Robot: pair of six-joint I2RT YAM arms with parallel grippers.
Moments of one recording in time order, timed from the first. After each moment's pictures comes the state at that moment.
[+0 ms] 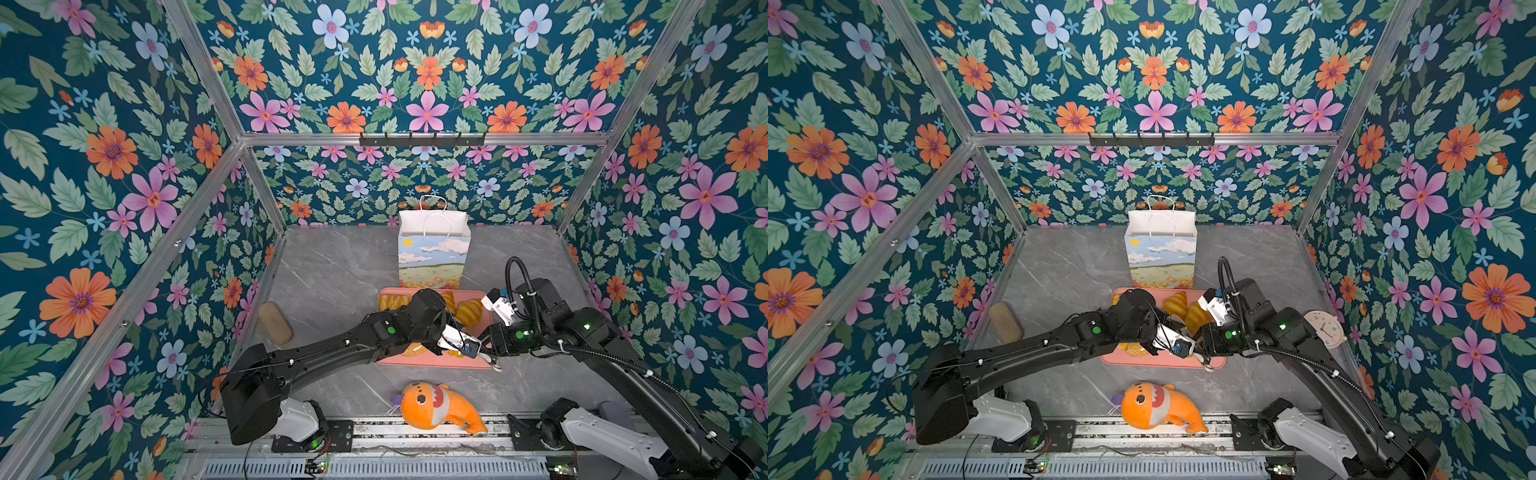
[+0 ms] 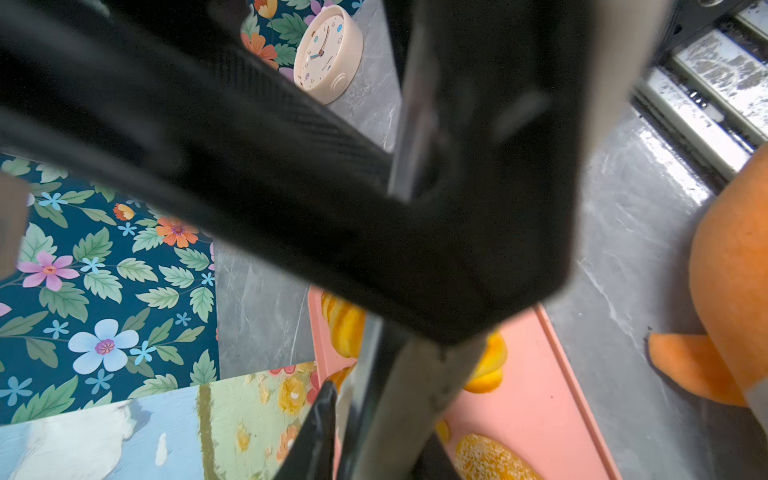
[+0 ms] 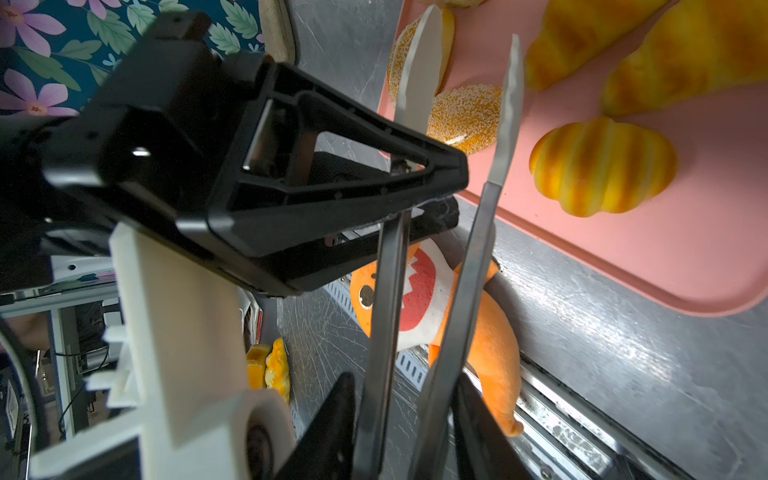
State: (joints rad) left arm -1.07 1.43 1.05 -0.23 0.18 1.07; right arm 0.54 0.98 1.03 -1.04 -0.62 0.48
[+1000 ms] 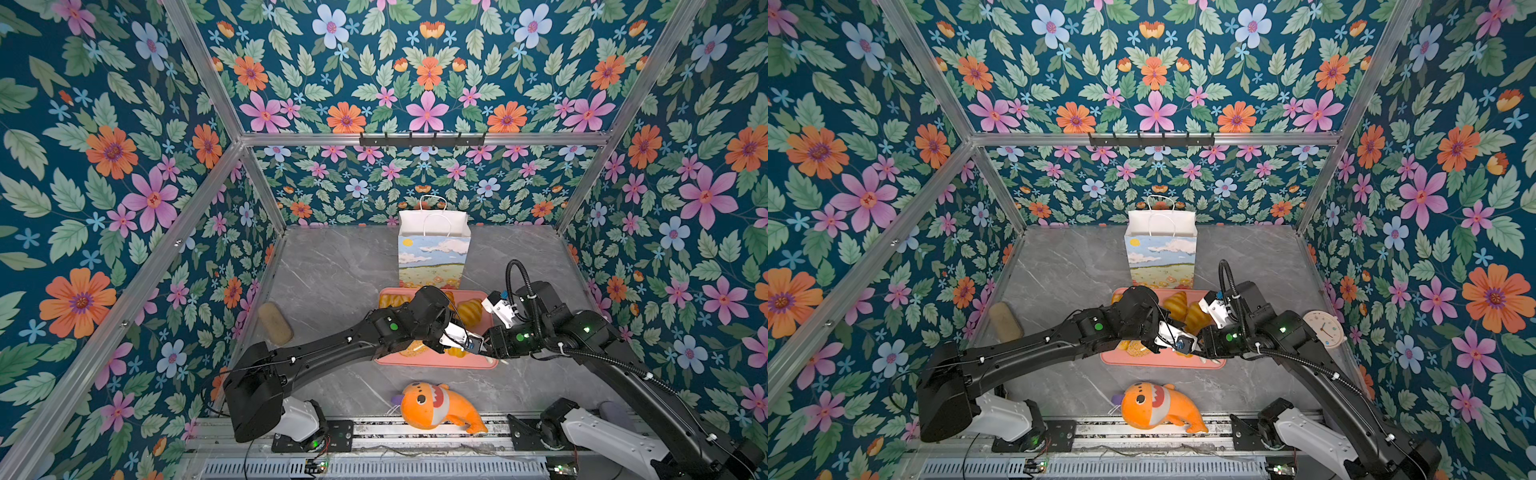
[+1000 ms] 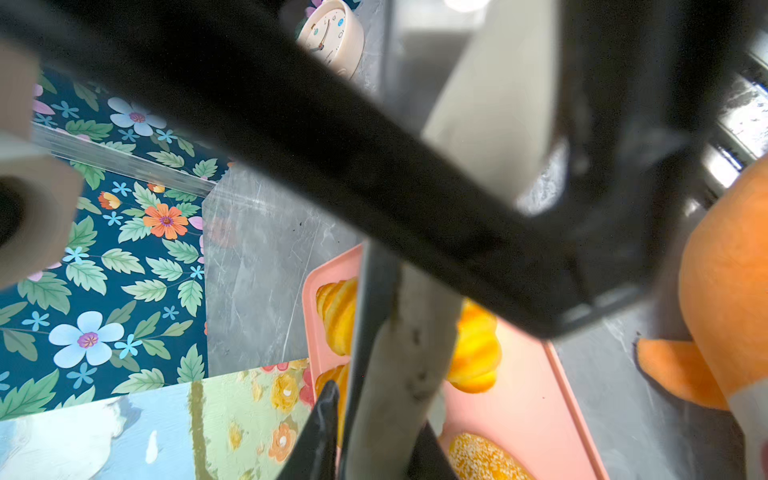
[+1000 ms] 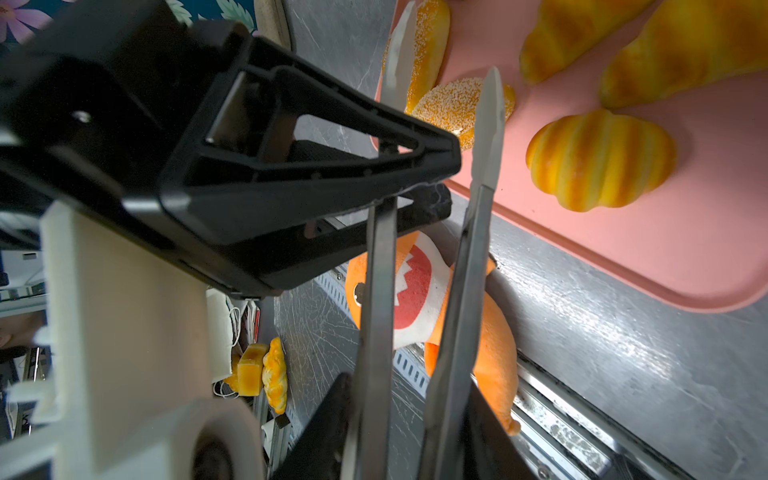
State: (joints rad) left arm -1.07 1.45 1.09 -0.28 0.18 1.03; right arm 0.54 0.95 1.00 -1.03 -0.62 0.48
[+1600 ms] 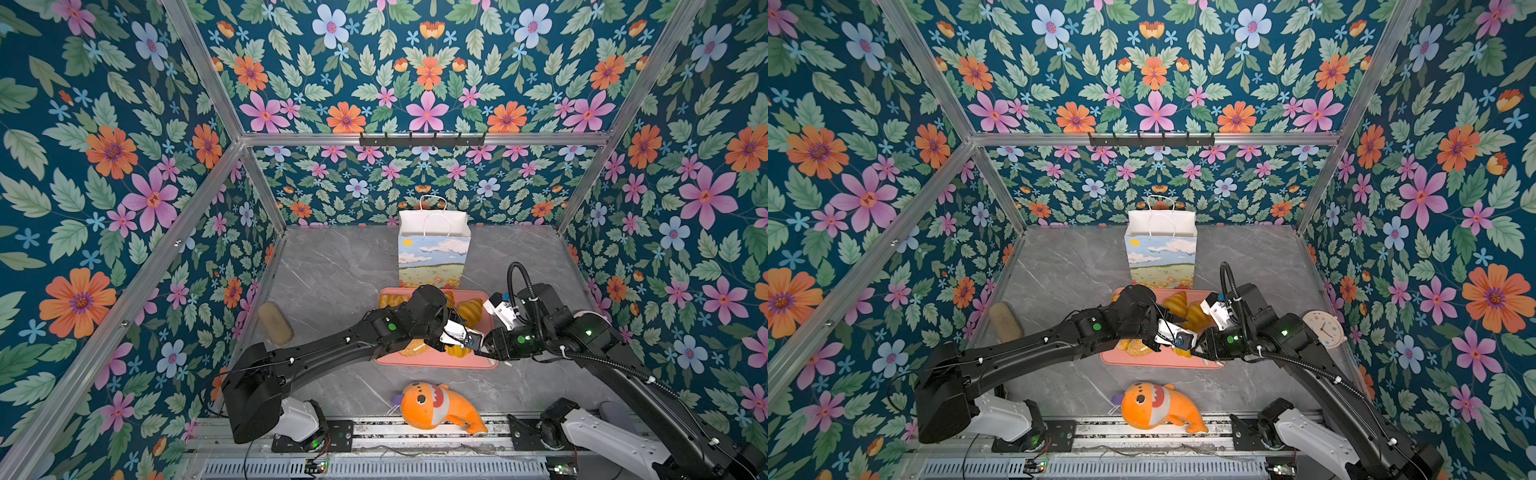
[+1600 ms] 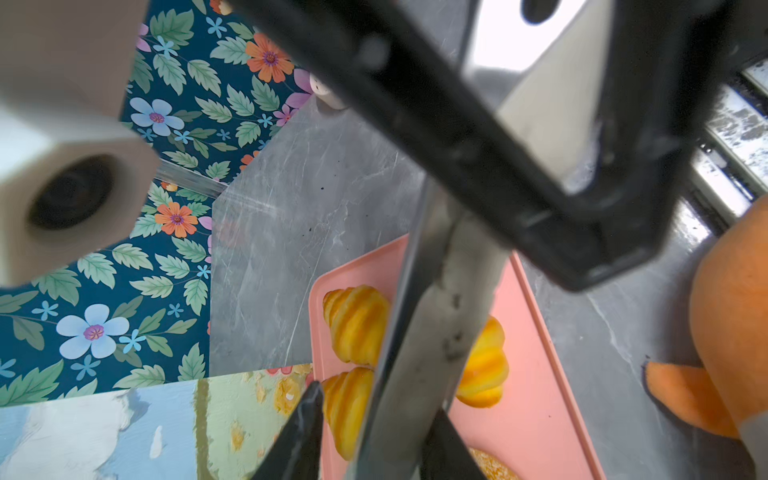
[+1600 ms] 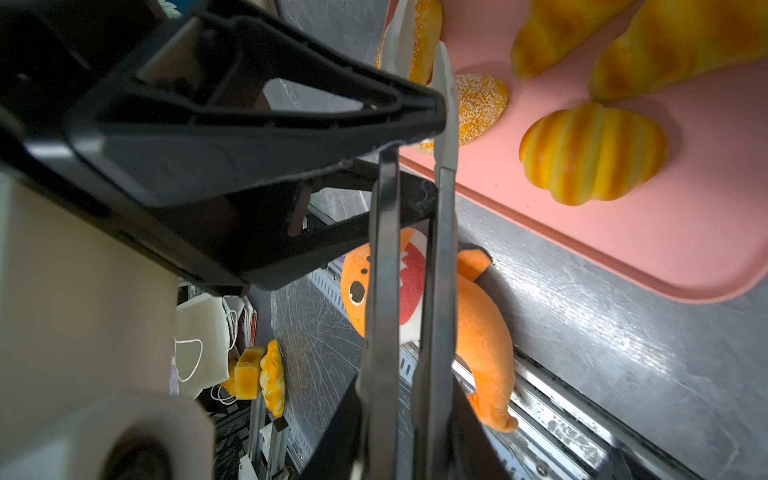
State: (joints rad) left arm -1.07 1.43 1.07 -0.22 0.20 0.98; right arm 0.55 0.93 0.99 -1.04 -0.60 0.49
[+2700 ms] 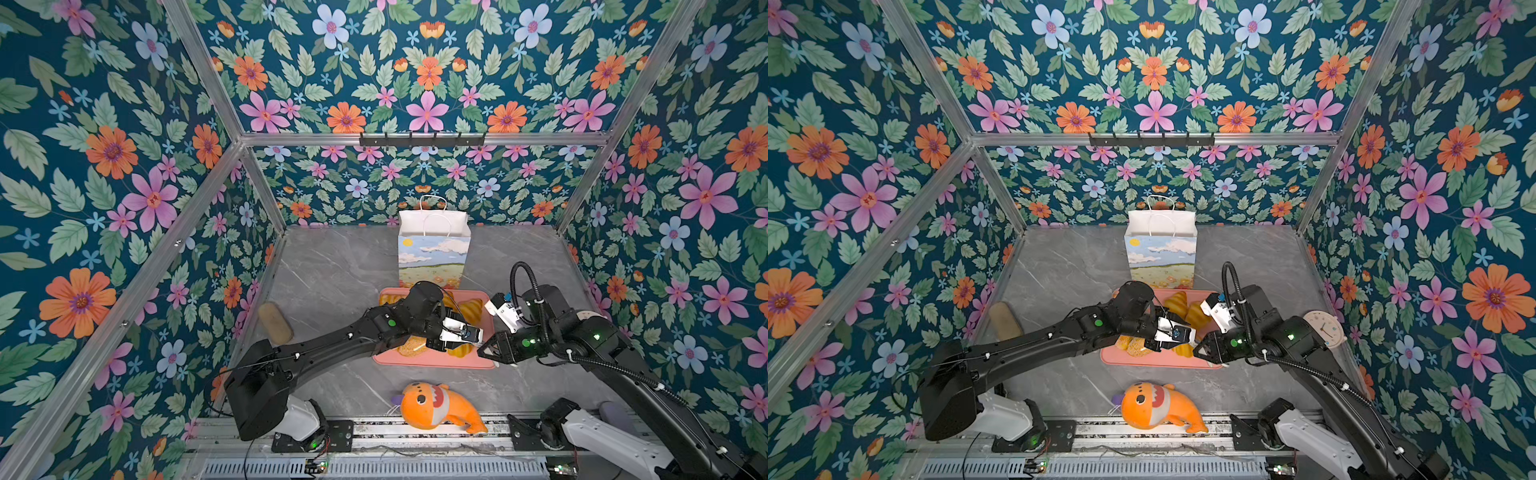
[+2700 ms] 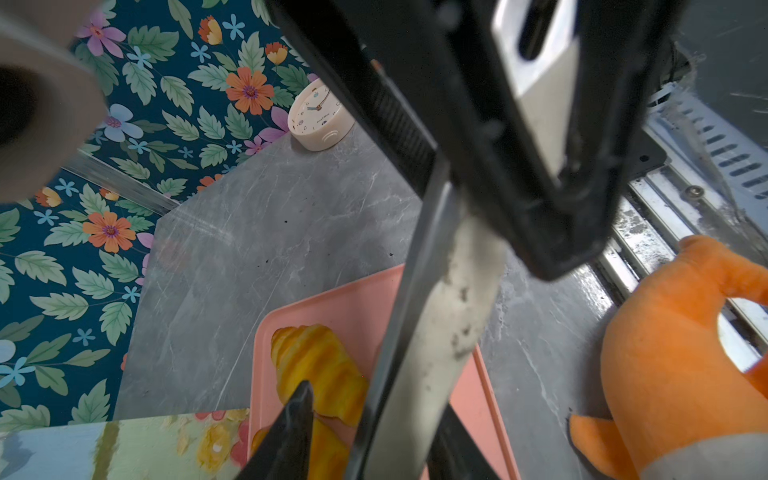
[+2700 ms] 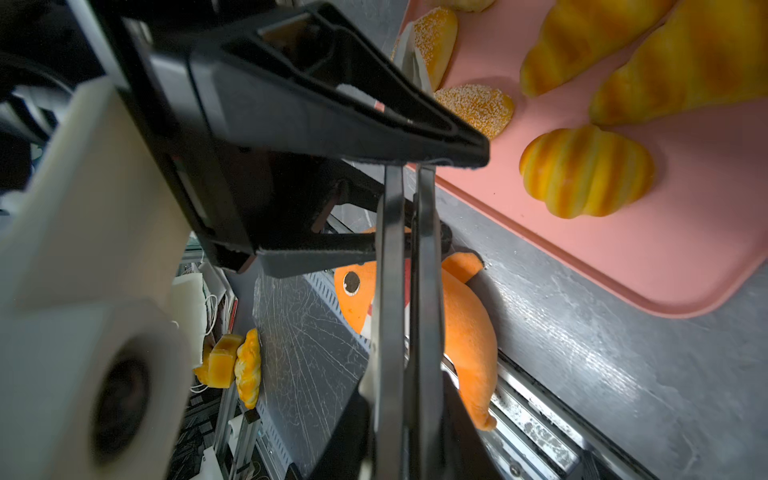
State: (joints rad) left arm -1.02 1.47 1.06 -0.19 0.41 0.84; right arm 0.55 0.90 1.00 -1.07 -0.59 0.39
